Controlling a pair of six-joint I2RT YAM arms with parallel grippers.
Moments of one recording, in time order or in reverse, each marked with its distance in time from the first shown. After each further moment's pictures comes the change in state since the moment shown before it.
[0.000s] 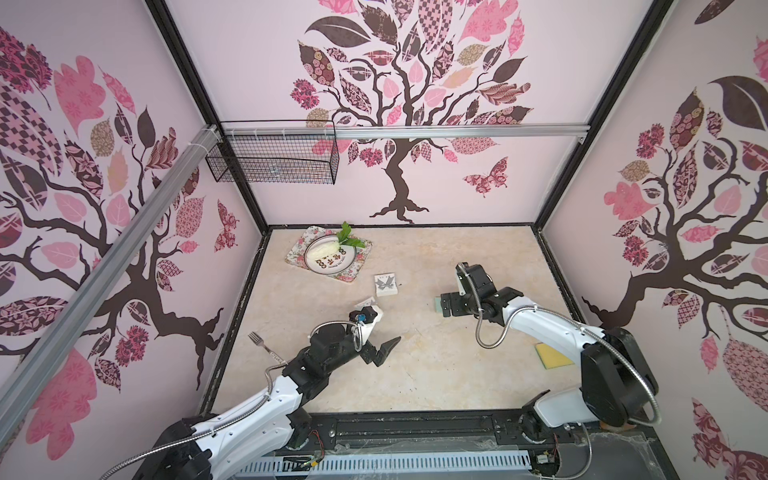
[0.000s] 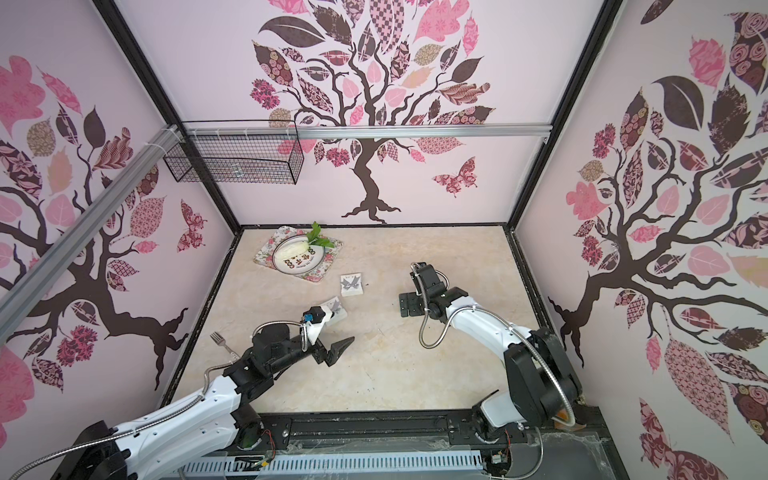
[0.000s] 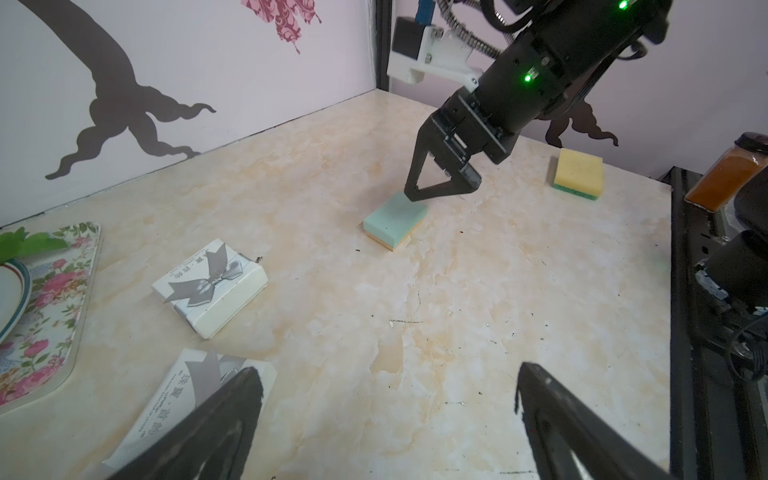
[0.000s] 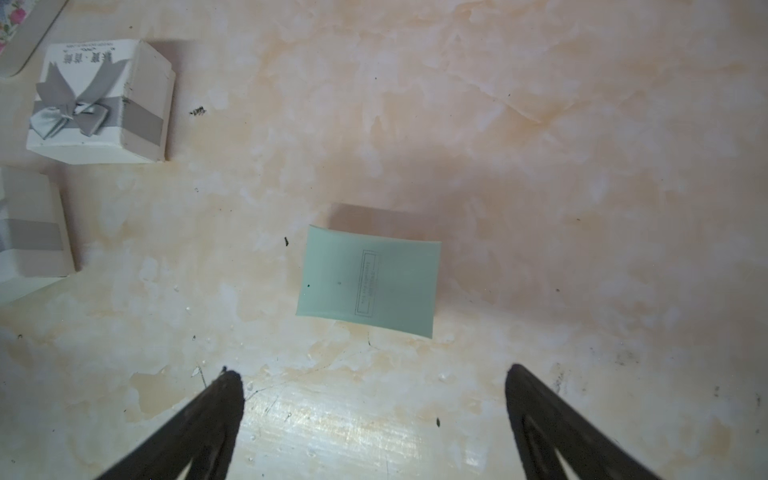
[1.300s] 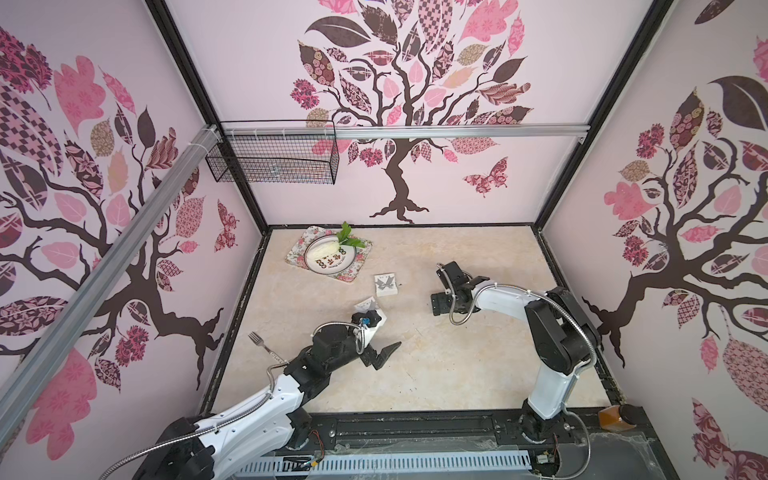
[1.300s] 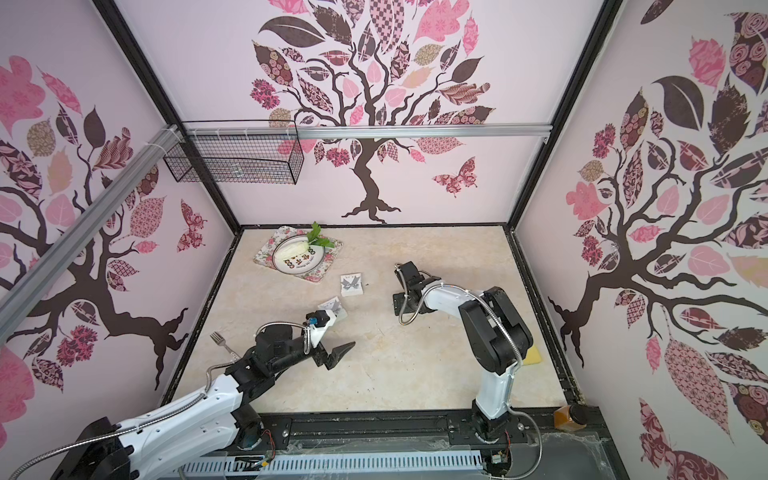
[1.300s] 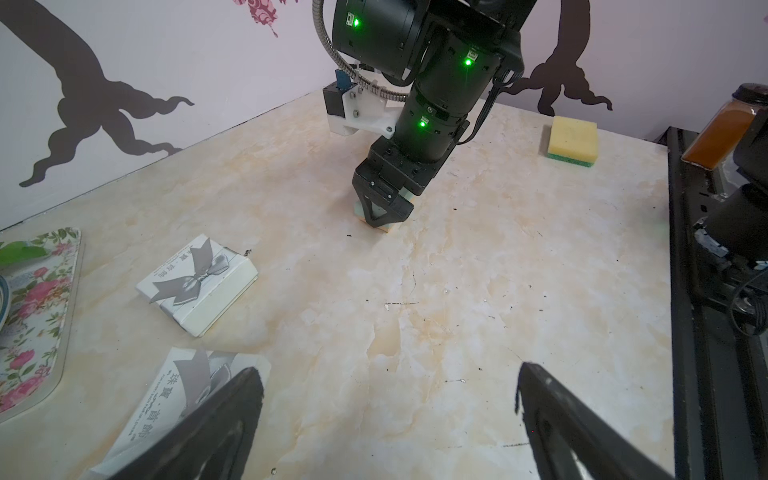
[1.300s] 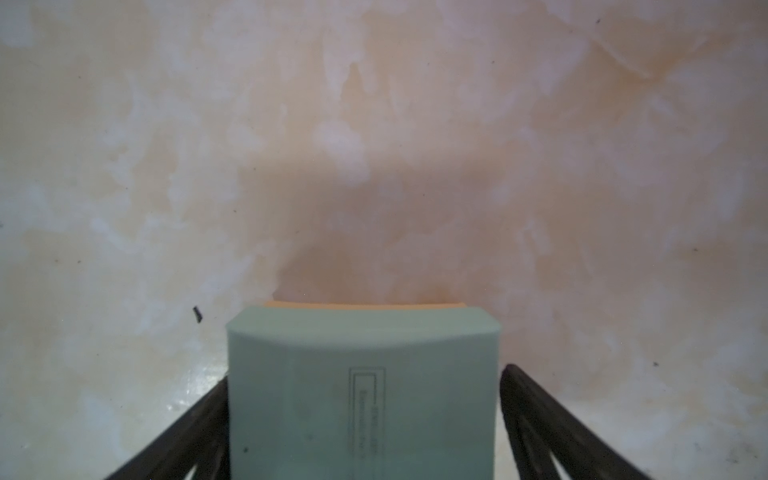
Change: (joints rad) left arm 0.000 0.036 0.000 -0.025 0.029 0.061; right arm 0.007 0.342 0.174 -0.028 0.059 0.046
